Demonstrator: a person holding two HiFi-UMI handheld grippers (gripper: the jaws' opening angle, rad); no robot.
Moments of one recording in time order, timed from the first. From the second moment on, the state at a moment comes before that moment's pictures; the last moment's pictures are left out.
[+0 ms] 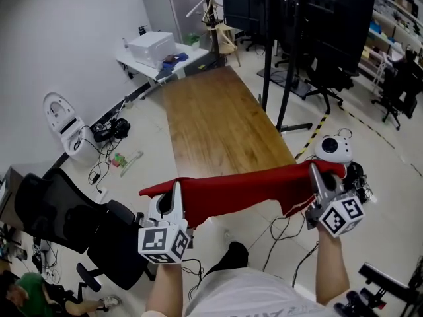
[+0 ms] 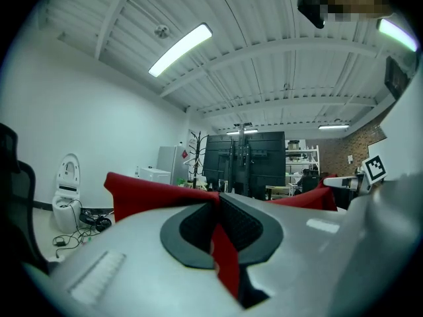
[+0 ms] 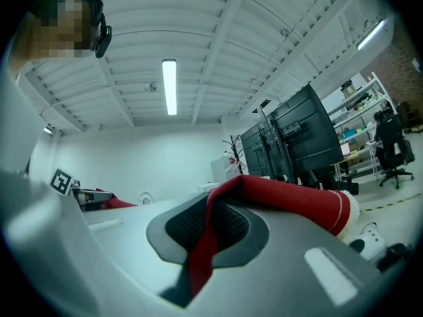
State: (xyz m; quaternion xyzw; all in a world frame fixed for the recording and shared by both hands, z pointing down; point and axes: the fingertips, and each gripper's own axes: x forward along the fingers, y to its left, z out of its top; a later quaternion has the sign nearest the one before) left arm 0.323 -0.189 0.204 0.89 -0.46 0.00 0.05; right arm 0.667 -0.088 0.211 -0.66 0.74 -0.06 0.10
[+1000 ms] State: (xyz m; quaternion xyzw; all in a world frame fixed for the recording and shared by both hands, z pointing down) left arm 0.372 -0.424 0.224 0.87 -0.49 0.02 0.06; right arm 0.728 -0.368 0.242 -0.60 0.78 -0.15 0.06
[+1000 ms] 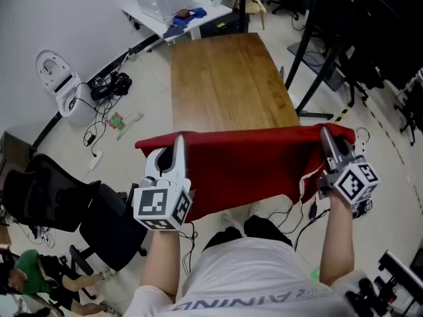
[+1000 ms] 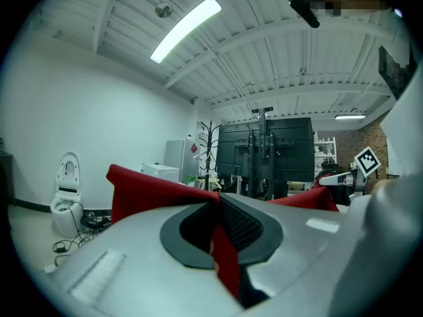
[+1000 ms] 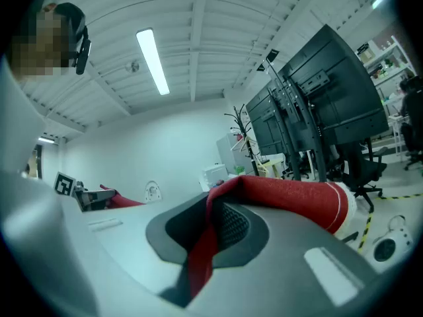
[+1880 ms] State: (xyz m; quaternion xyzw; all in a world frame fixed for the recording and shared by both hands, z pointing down) left arm 0.401 -0.566 0.321 0.80 -0.58 0.10 0.13; right arm 0.757 -0.585 0.377 -0.50 0.81 -0.29 -0.05
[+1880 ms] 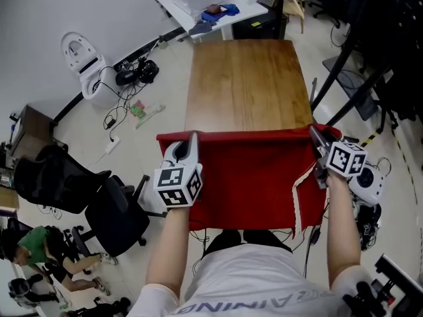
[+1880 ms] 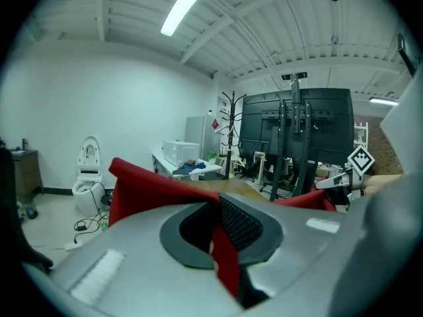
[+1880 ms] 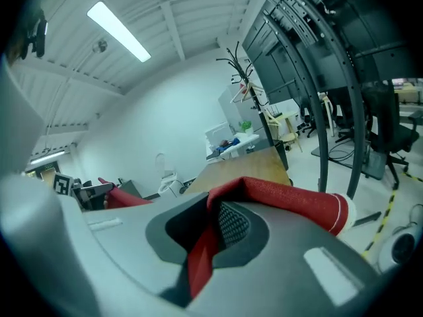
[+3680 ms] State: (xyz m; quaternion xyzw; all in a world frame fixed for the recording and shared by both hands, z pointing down) left arm 0.394 -0.718 0.500 0.79 -0.53 0.10 0.28; right arm 0.785 -0.731 0.518 -0.52 0.78 -0.30 -0.14
